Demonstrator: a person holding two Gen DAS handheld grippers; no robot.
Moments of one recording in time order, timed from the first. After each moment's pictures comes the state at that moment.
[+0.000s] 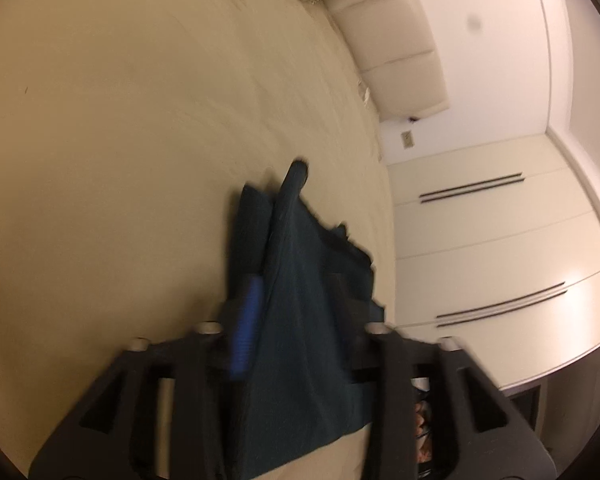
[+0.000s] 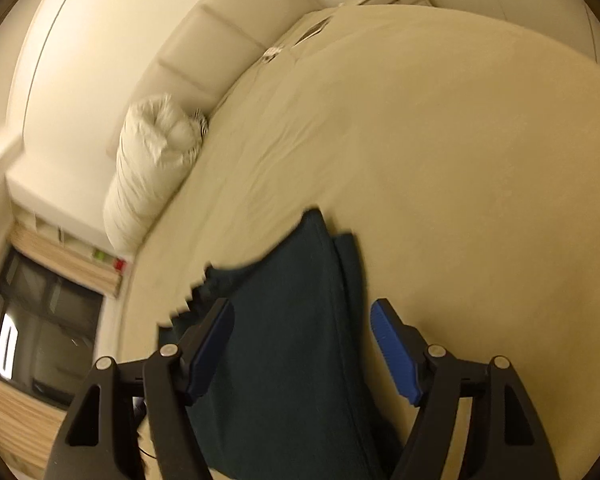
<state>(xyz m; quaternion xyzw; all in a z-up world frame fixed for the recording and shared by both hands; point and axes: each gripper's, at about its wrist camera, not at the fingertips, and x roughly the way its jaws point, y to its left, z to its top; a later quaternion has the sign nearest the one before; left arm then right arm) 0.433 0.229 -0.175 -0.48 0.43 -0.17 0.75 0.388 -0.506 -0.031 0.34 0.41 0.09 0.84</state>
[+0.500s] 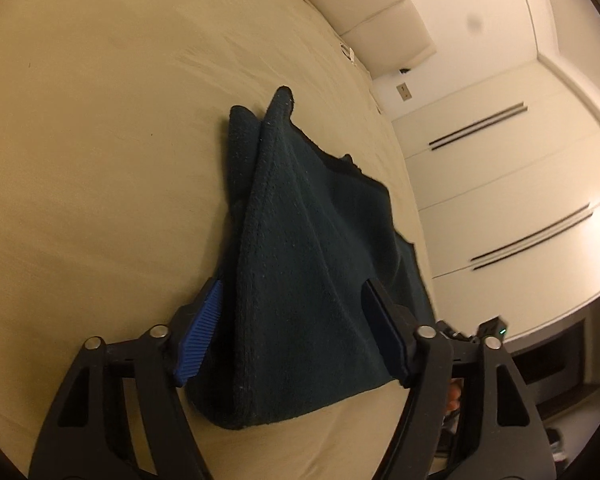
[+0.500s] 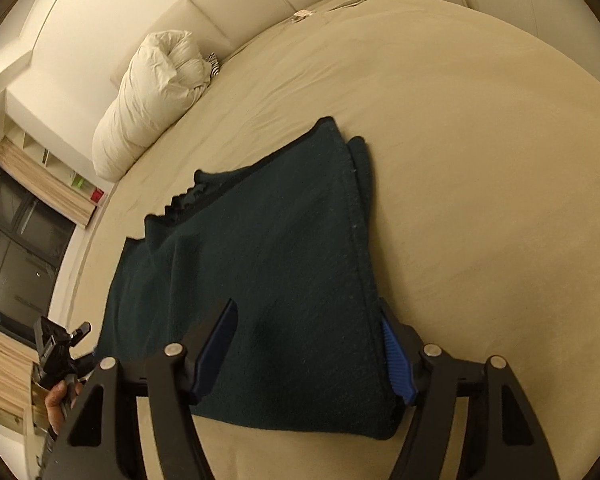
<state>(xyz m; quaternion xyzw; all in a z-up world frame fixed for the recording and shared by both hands) 0.409 0.162 -0.175 -0.36 0.45 -0.20 0.79 0.356 -0.456 -0.054 0.23 0.46 0.11 0.85</state>
